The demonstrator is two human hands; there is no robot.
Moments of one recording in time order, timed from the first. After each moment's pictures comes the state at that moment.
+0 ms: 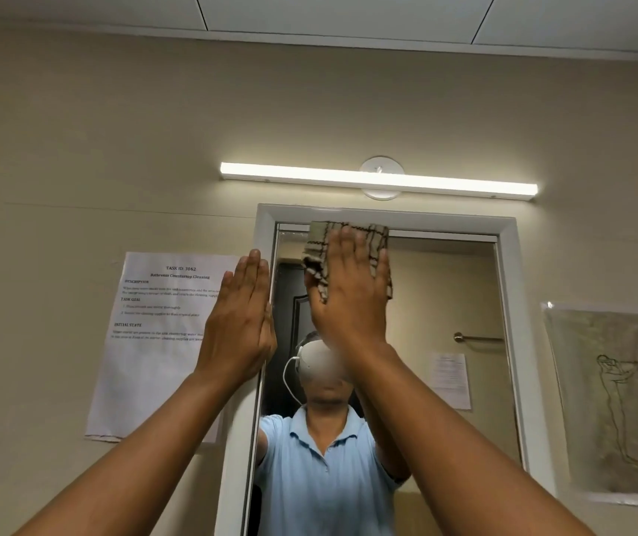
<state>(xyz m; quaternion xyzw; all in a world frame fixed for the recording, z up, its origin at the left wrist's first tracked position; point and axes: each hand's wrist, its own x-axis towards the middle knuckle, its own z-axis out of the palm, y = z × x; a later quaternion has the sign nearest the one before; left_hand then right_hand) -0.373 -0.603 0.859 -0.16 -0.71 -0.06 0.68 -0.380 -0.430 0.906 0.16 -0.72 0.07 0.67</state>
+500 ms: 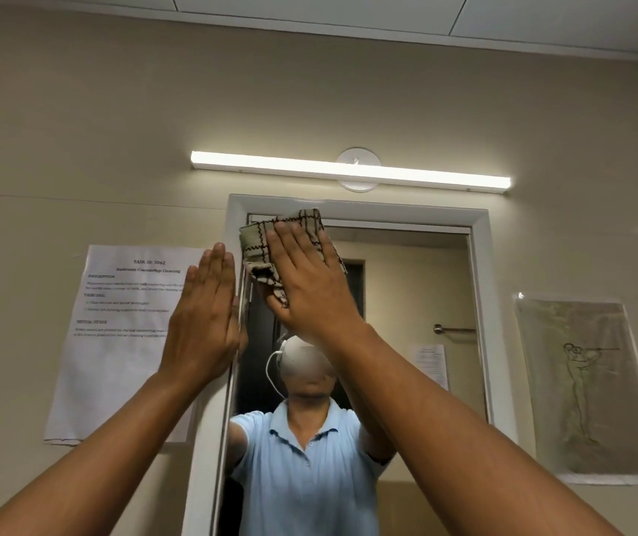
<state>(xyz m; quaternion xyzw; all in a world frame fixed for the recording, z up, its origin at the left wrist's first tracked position) -0.377 -0.606 0.856 -0.15 -0.71 -0.07 0.69 -0.377 -0.427 0.917 0.27 -0.71 -0.09 0.65</state>
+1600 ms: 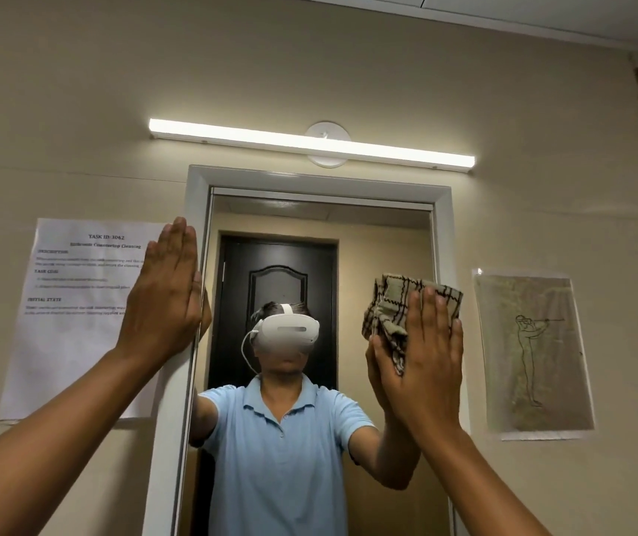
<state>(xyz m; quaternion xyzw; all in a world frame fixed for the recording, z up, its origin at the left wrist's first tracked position) -0.373 -0.604 0.856 -0.15 -0.71 -0.07 0.69 -0.374 -0.272 0.780 0.05 -0.72 0.13 0.68</state>
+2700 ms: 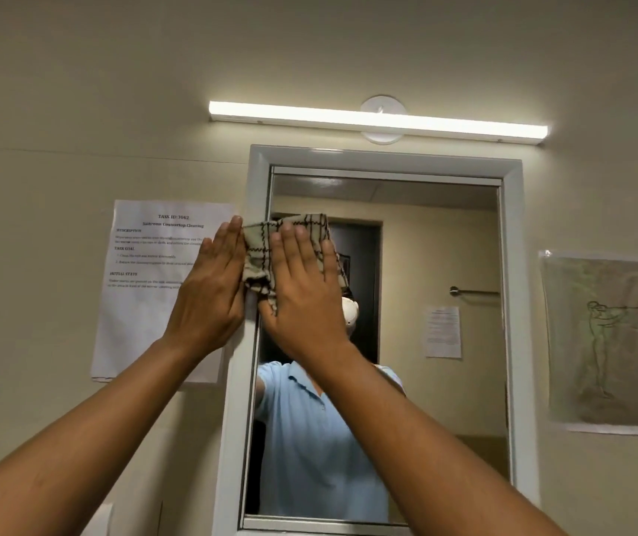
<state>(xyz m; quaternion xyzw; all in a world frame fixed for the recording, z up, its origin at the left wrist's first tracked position) -0.361 -0.631 0.830 -0.21 -0.73 -0.05 0.65 -0.365 -0.468 0.834 0.24 -0.74 -0.02 0.63</state>
